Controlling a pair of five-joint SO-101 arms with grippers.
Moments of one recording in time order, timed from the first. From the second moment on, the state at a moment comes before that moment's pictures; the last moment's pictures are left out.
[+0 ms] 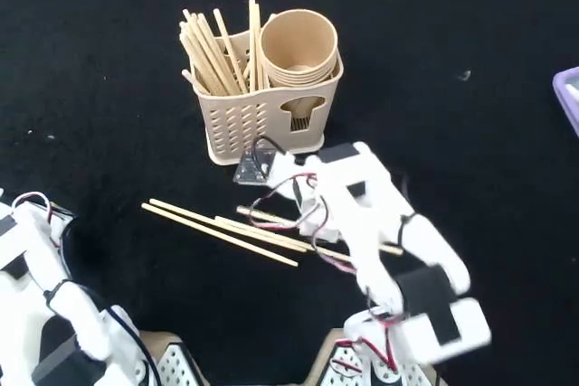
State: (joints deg) left arm -48.4 -31.1 59.7 46.1 22.5; right arm -17.6 -4.6 42.9 61.5 55.2
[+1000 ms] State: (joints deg) left arm -48.4 -31.1 59.7 46.1 22.5; right arm -17.3 -15.3 56.2 59.6 48.3
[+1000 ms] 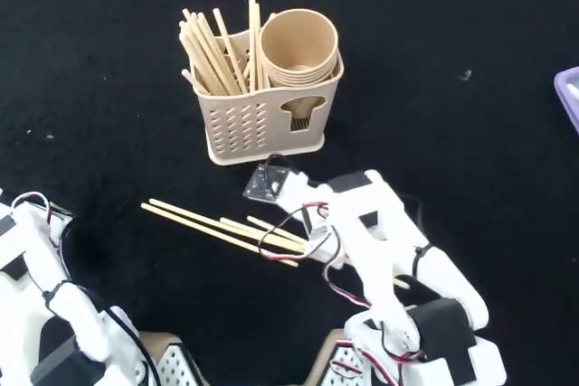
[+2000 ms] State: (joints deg) left arm -48.4 -31.1 59.7 46.1 22.5; right arm -16.4 -27.2 53.9 64.7 48.9
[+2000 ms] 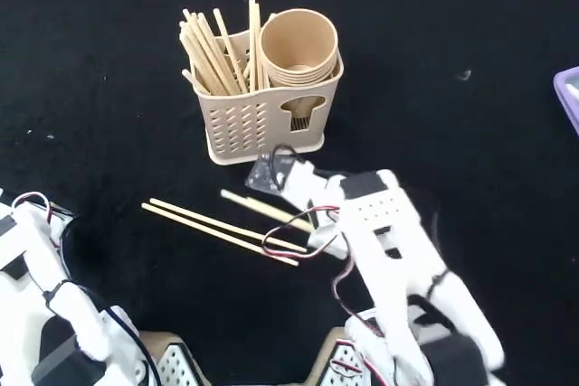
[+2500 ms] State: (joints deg) left arm -48.4 -31.1 59.7 46.1 22.5; right arm -25.1 -38.1 31.8 73.2 30.2
